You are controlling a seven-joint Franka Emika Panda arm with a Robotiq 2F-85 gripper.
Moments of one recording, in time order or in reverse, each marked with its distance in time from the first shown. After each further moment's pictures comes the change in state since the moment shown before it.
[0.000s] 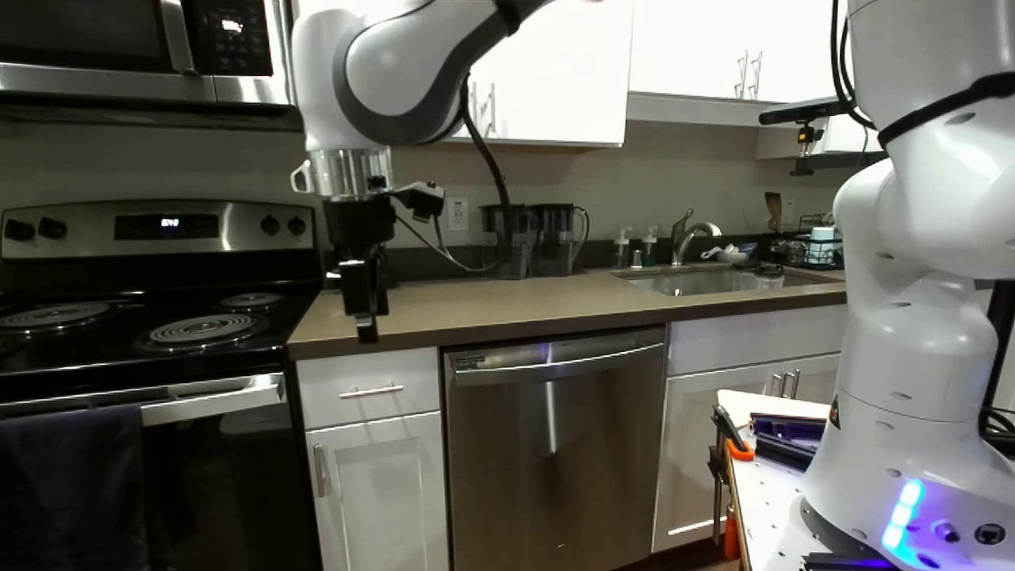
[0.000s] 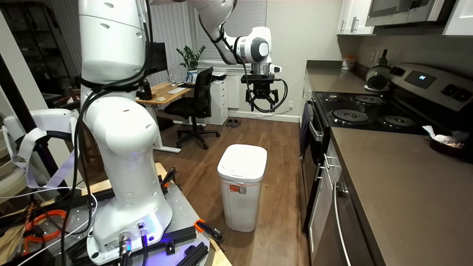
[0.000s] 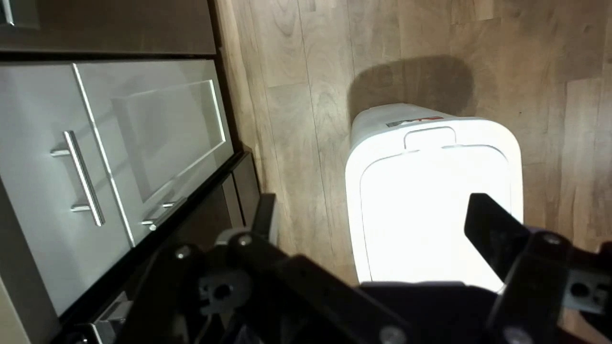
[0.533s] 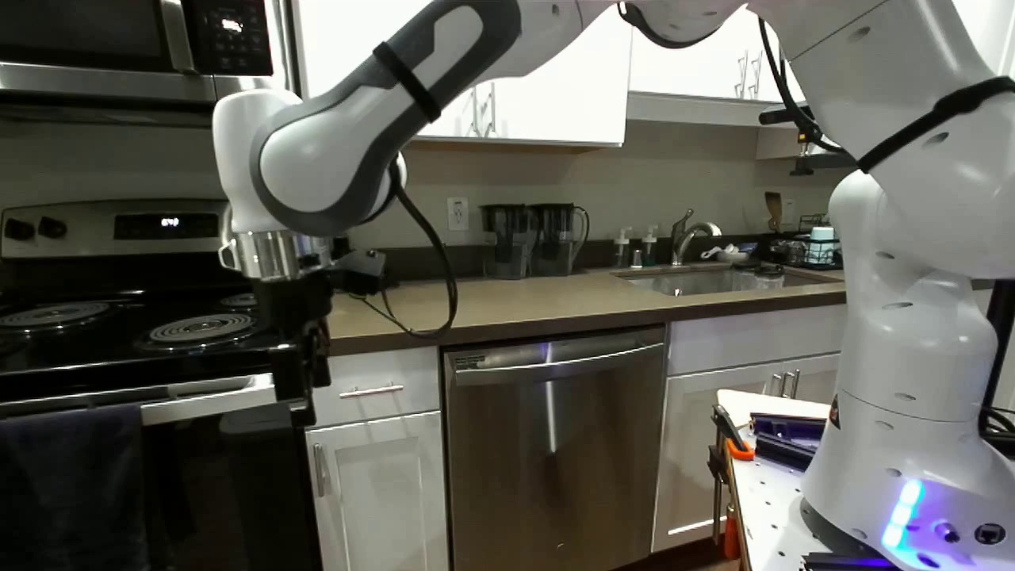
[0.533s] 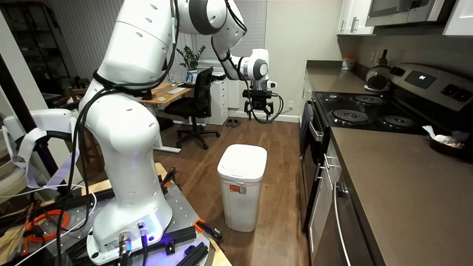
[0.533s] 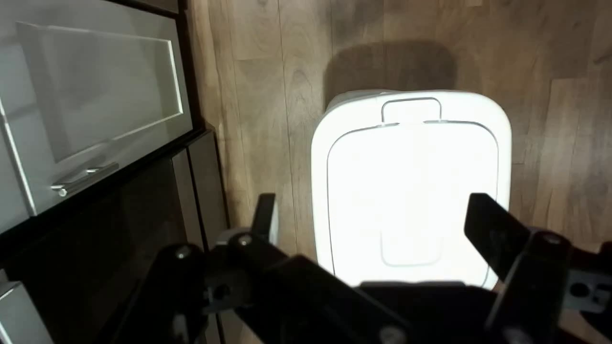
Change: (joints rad) arm 0.056 0.294 0.021 0.227 -0.005 0.047 -0.012
